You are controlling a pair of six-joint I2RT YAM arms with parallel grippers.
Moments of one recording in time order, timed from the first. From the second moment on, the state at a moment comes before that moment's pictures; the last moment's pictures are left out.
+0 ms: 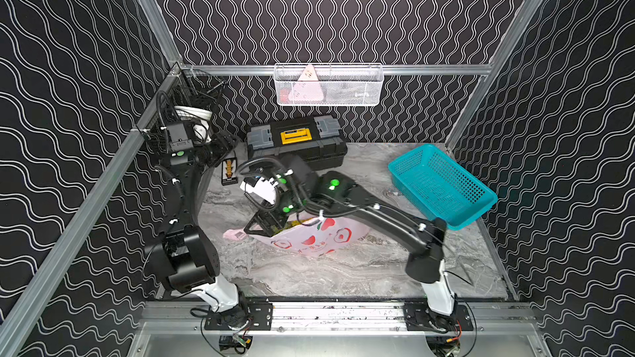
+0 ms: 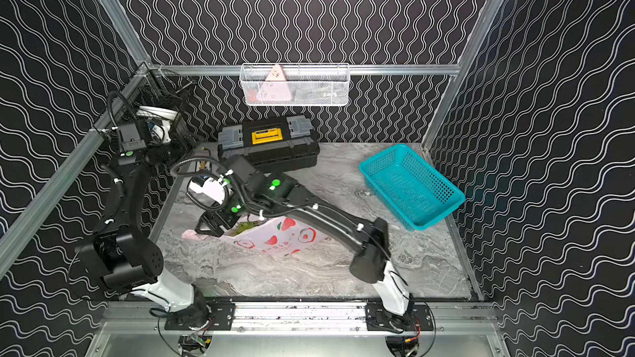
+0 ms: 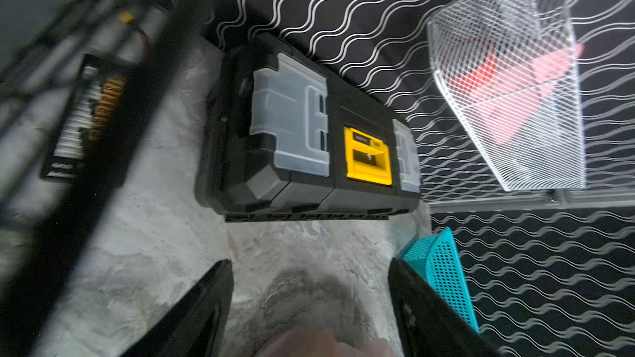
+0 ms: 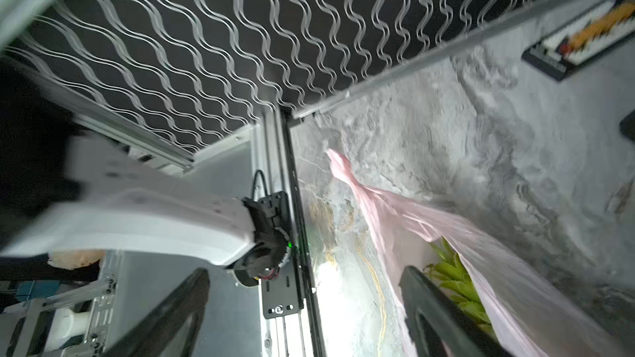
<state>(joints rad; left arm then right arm) 0.43 1.62 1.56 -0.58 0.65 -0.54 1.13 2.15 2.28 -0.87 -0.38 0.13</state>
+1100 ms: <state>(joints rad) 0.47 1.43 1.27 -0.32 0.82 -0.57 0.87 1.94 1.80 -0.41 -0.49 0.42</state>
